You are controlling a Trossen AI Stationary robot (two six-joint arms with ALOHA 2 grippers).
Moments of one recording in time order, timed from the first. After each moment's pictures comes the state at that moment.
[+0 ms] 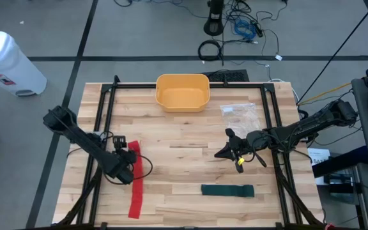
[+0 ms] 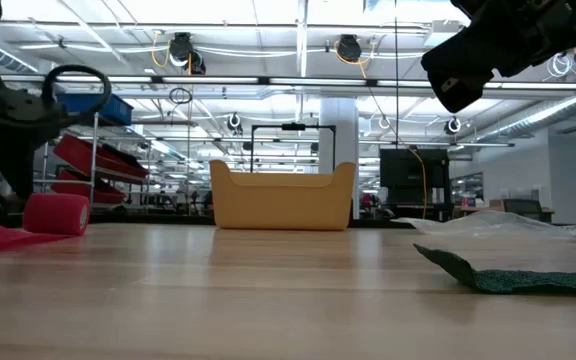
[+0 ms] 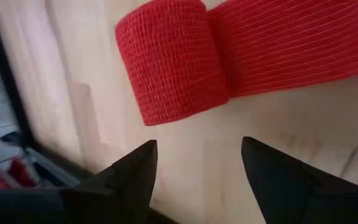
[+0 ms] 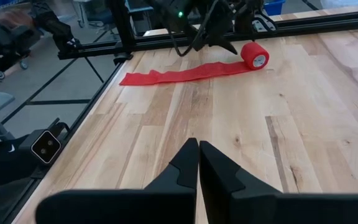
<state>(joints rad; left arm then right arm) -0.67 1.51 0.67 -1.12 -0.44 -0.73 0.26 1.03 0.43 0.29 0.05 0.22</state>
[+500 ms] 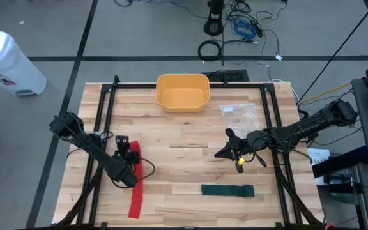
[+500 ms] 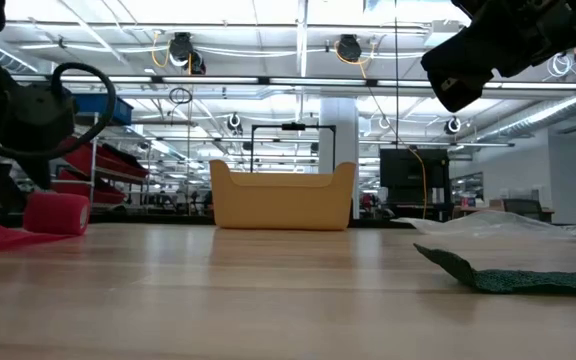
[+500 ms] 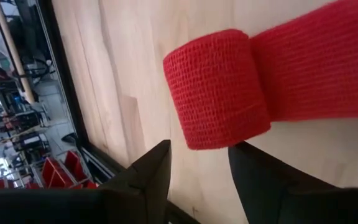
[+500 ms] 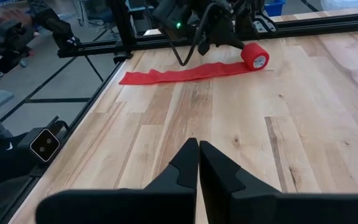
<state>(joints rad) -0.67 1.62 0.73 -1.19 -0.58 -0.75 0.26 1.03 0.43 0.29 0.05 0.21</state>
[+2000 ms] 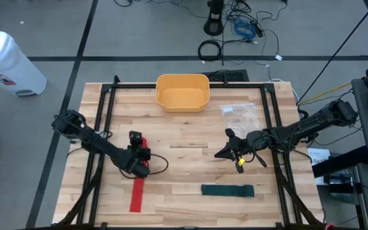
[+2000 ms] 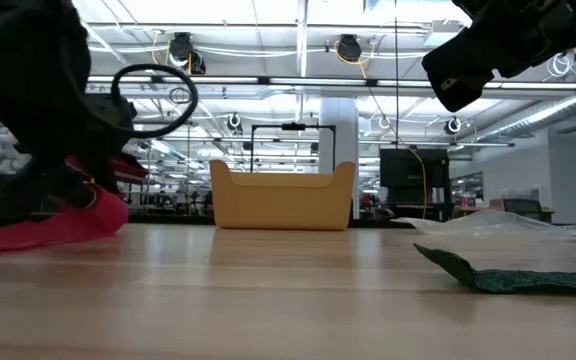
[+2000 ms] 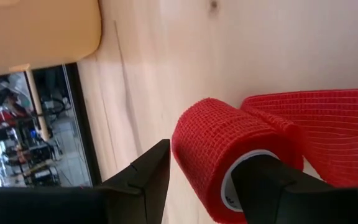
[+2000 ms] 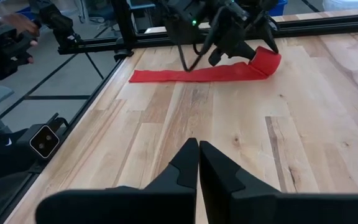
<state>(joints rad) -0.46 1.62 0.73 -0.90 -0.77 -0.38 0.26 1.03 0.43 0.28 0.05 0.20</state>
